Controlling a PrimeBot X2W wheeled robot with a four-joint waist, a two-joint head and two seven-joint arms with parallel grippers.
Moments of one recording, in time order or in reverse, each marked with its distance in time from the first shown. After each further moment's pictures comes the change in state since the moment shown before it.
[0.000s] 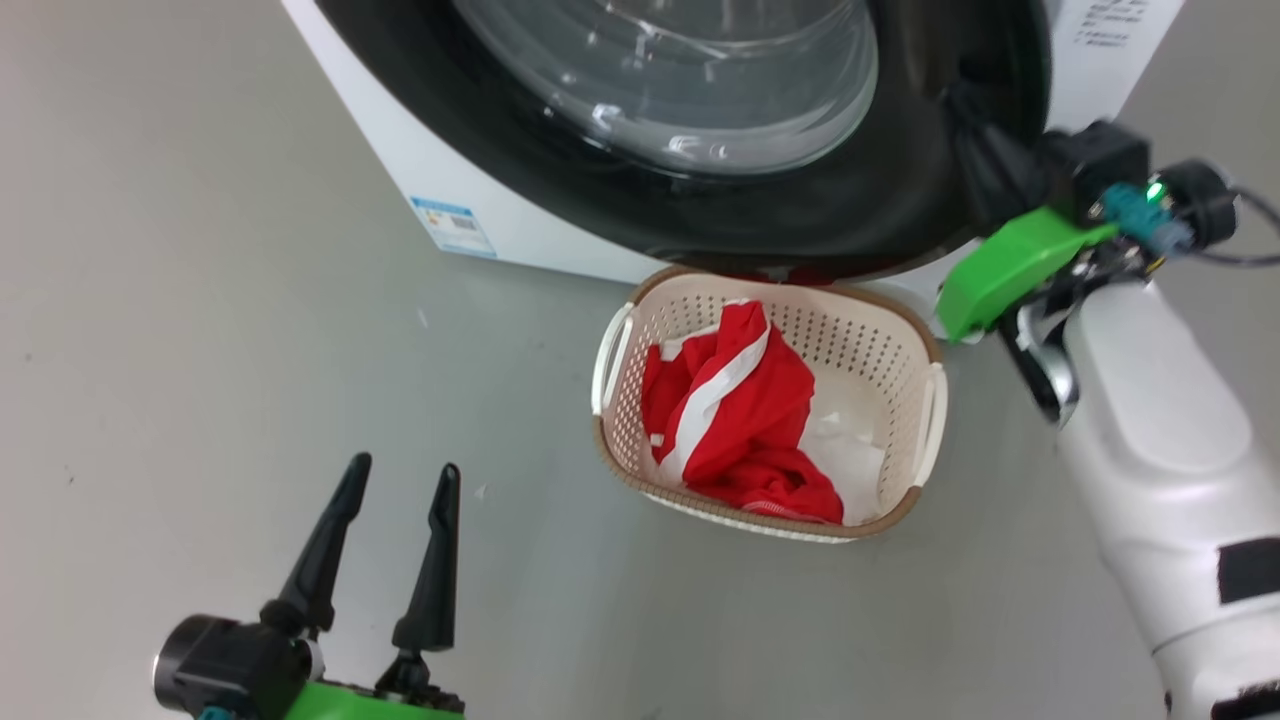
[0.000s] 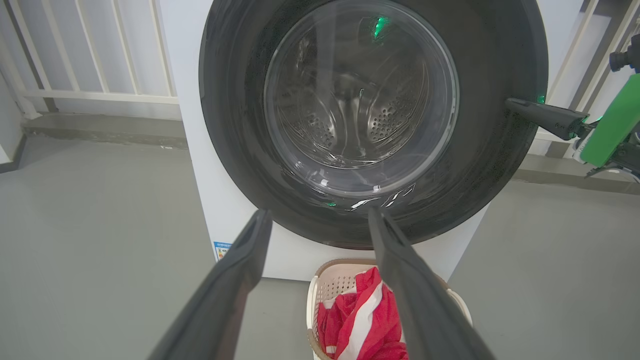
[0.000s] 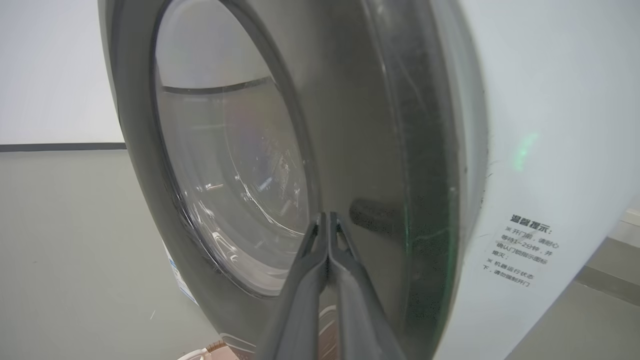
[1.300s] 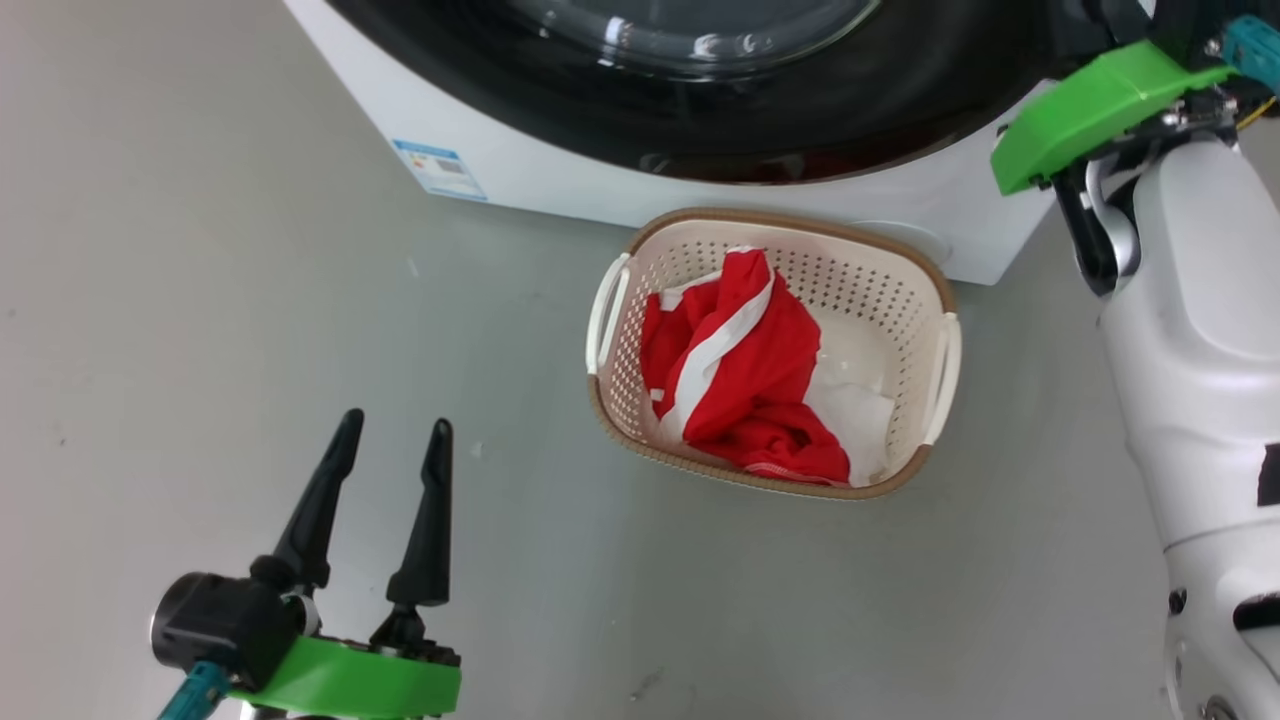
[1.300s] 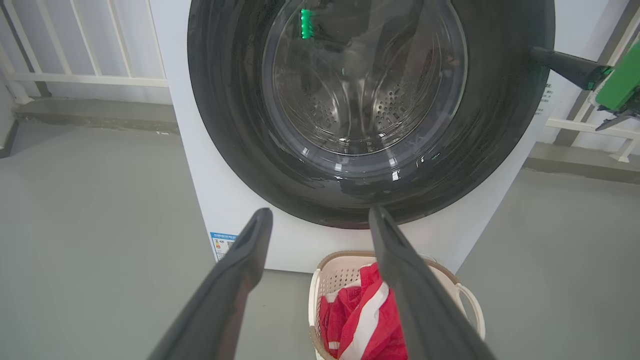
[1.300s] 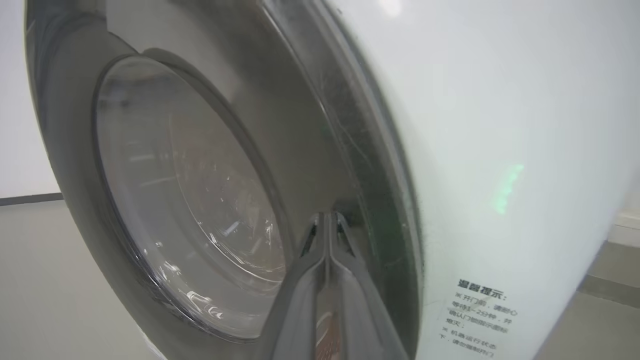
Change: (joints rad) left arm -0.078 -0.029 0.028 0.046 0.004 -0.027 0.000; right arm -0.189 0.029 -0.166 0.040 -0.083 0.020 -0.011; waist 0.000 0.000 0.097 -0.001
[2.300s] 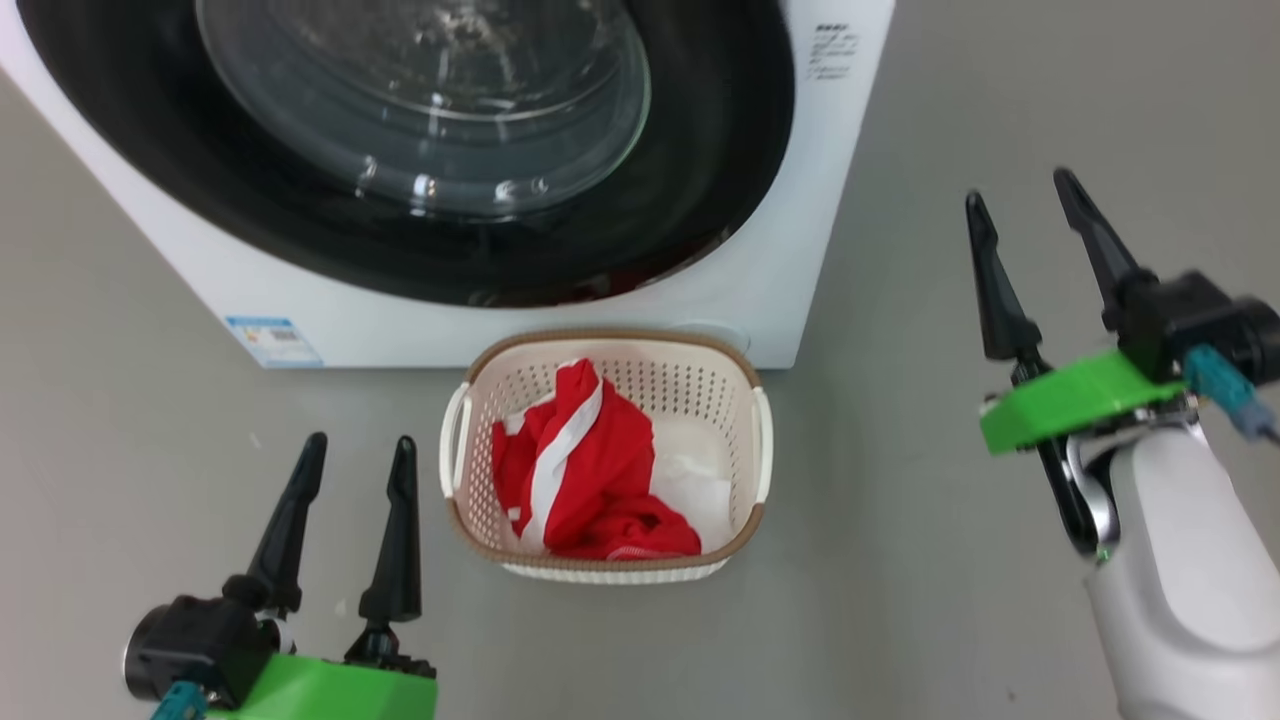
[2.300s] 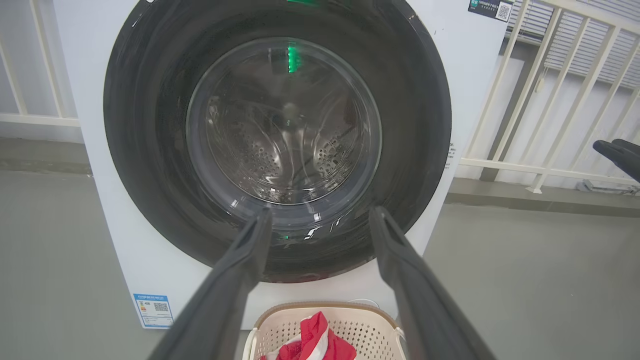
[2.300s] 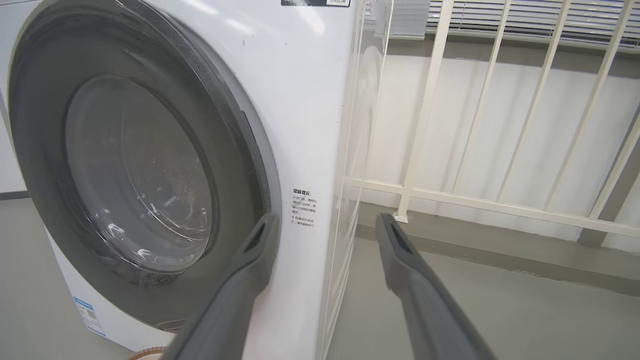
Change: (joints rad) left arm 0.031 0.000 0.042 0.004 -0.004 0.029 0.000; right arm 0.508 0.008 -0.007 -0.390 0.053 -0.011 0.000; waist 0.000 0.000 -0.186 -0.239
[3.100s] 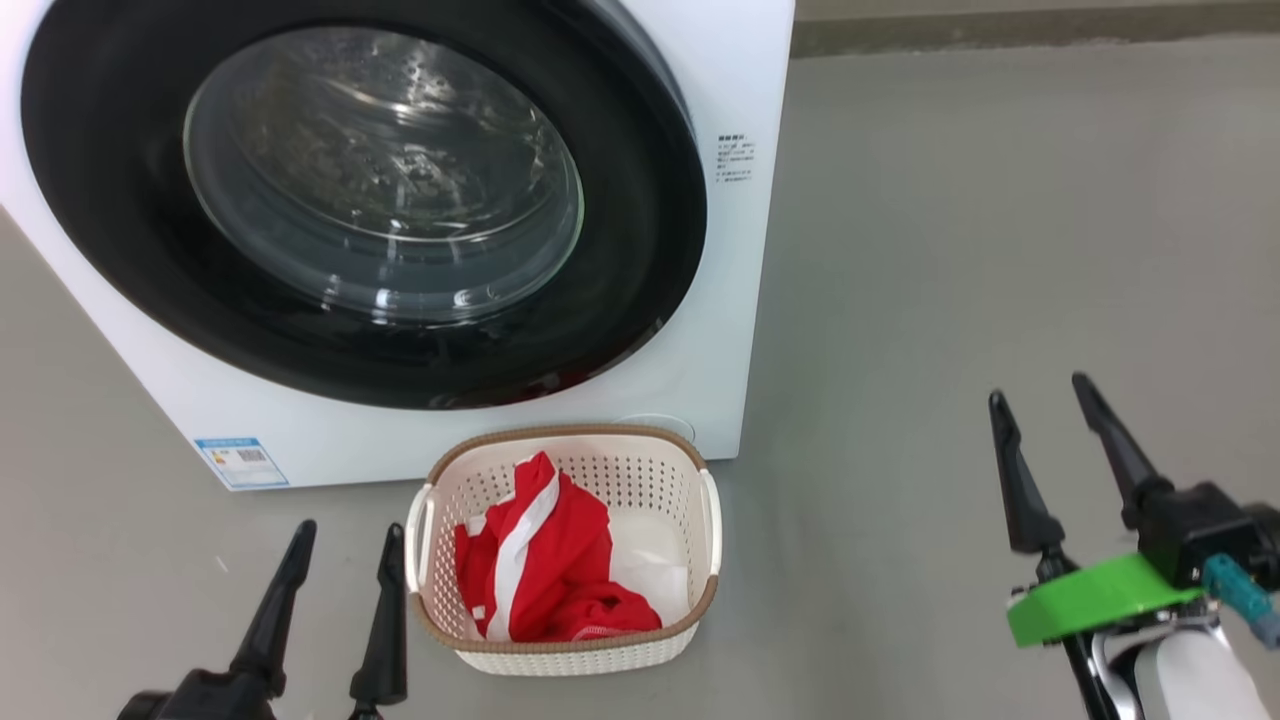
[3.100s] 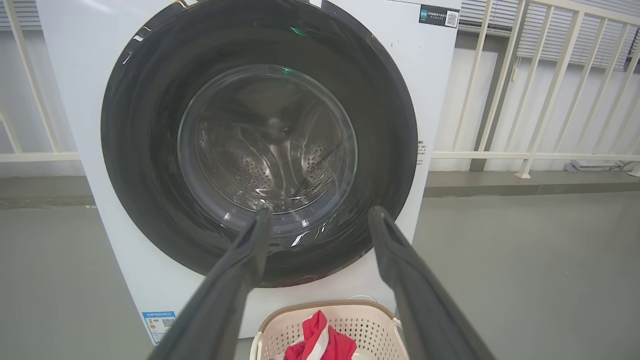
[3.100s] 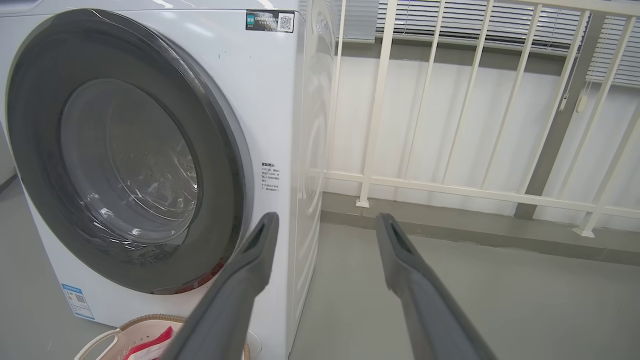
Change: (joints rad) left arm 0.124 0.030 0.009 0.001 0.069 0.026 0.000; right arm 0.380 0.012 -0.047 -0.220 0.014 0.000 0.000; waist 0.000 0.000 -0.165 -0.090
